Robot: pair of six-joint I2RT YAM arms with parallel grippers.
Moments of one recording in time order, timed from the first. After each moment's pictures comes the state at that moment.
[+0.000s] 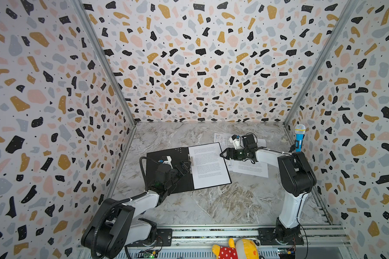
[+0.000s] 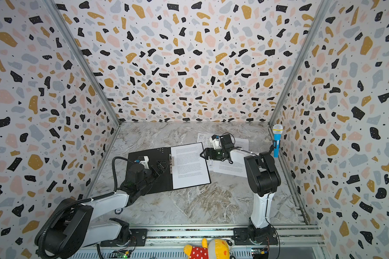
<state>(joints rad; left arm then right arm) -0.33 1.25 0.33 0.51 0.22 -1.02 0.32 1.90 1.16 -0.10 -0.58 0.29</state>
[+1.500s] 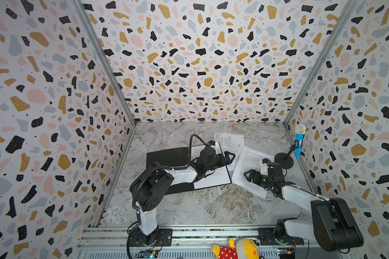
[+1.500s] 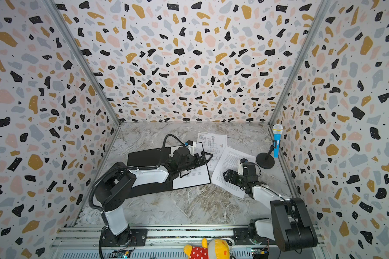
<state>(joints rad) -0.77 1.88 1.04 0.46 0.25 -0.94 0.14 1.22 0.38 0.02 -0.33 0.50</state>
